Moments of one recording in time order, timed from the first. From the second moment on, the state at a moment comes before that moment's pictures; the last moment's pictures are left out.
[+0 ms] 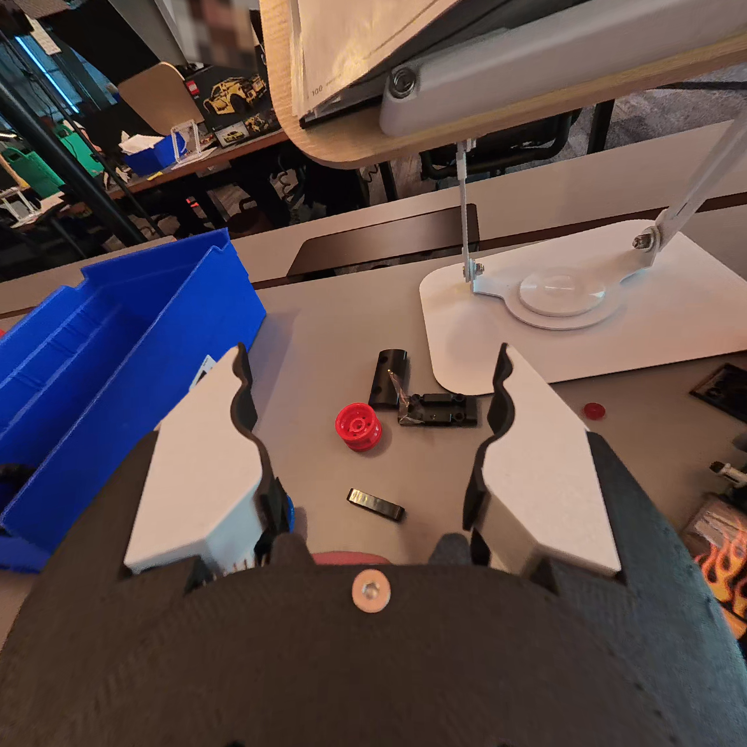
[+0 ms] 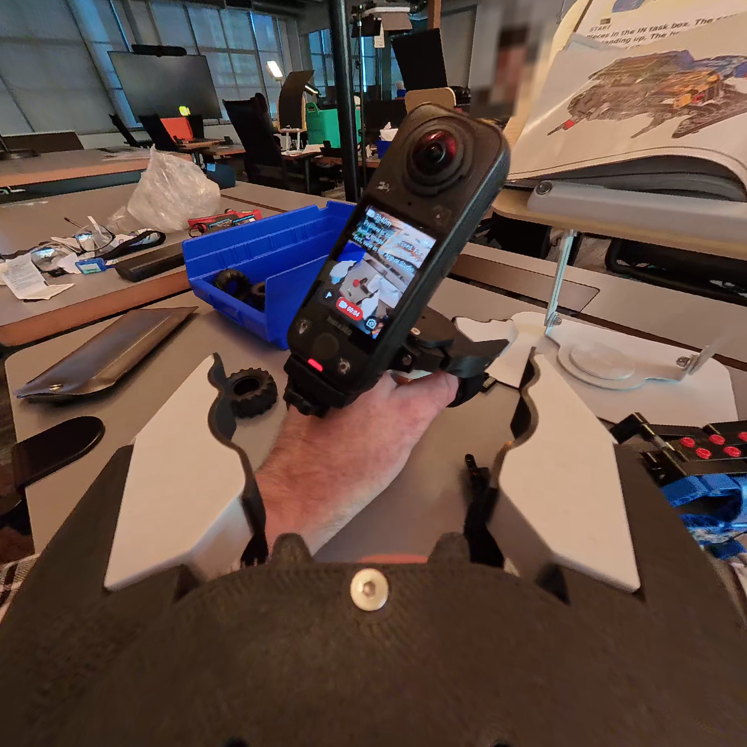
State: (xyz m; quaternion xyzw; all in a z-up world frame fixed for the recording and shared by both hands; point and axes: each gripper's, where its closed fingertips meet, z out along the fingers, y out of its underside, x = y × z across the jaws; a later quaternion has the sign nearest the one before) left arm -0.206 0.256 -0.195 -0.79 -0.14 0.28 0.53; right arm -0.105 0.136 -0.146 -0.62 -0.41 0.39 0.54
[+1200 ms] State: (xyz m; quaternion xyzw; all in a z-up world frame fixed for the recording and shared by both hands) left arm -0.030 0.148 -0.144 -0.77 -0.05 0.12 0.62; right arm -0.155 0.239 -0.174 -0.68 -0.39 0.30 0.55
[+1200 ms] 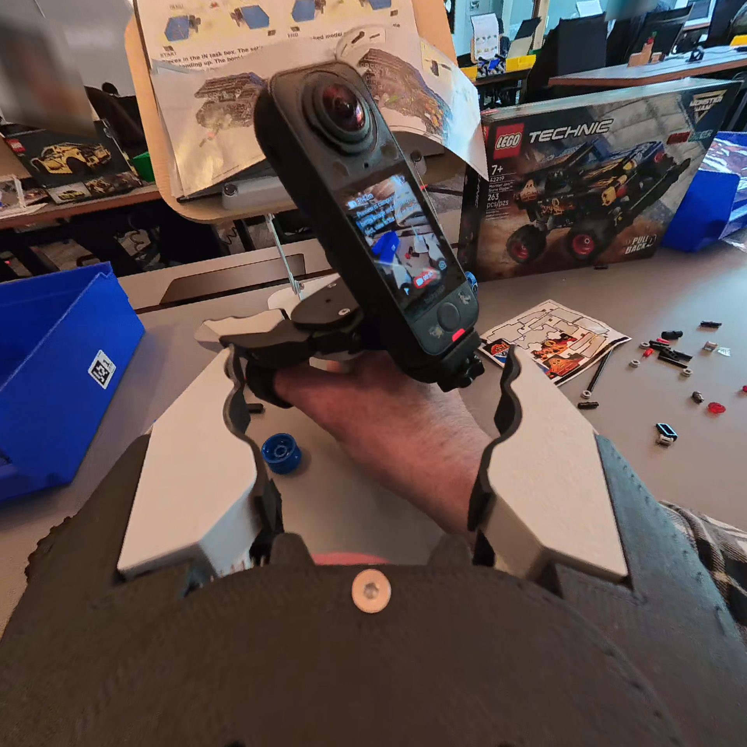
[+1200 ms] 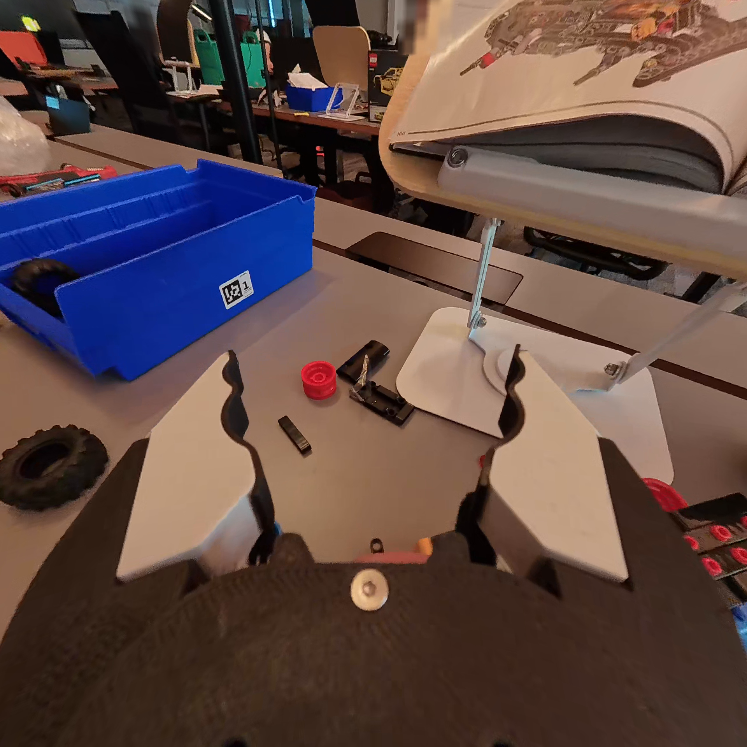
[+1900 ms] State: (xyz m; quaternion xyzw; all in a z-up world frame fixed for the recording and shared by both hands) left arm -0.070 0.116 -0.068 -0.69 -0.03 0.09 0.72; right arm -0.100 0.243 -0.132 -0.62 -0.41 0.35 0.56
